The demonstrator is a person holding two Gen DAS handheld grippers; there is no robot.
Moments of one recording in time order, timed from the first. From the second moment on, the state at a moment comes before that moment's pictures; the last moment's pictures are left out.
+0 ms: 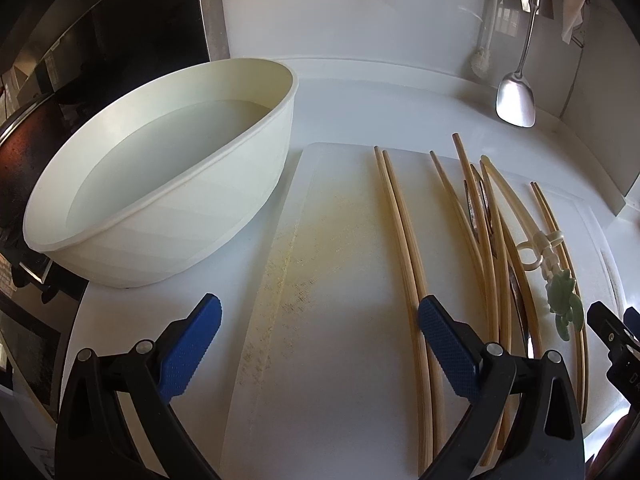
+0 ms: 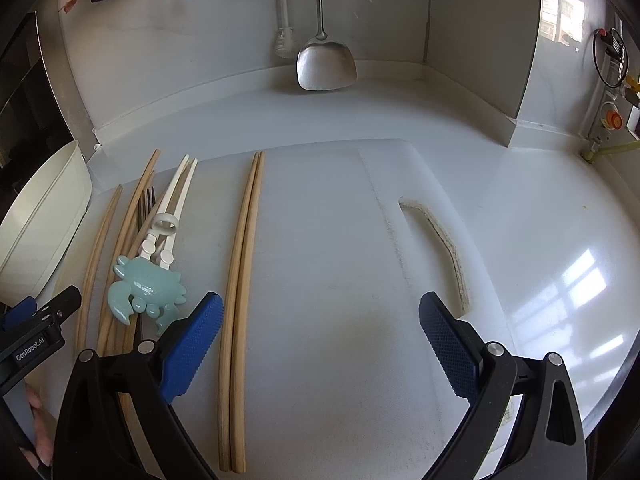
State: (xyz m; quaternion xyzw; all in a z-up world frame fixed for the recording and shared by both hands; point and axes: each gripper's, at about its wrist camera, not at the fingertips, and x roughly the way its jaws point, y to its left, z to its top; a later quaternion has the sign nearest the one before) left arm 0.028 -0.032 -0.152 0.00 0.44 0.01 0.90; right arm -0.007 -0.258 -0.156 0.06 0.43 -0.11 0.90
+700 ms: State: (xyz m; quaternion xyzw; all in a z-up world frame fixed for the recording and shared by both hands) left arm 0.028 -0.027 -0.158 -0.01 0.44 0.02 0.90; right arm 0.008 -0.255 -0.159 0.01 0.42 -0.13 0.90
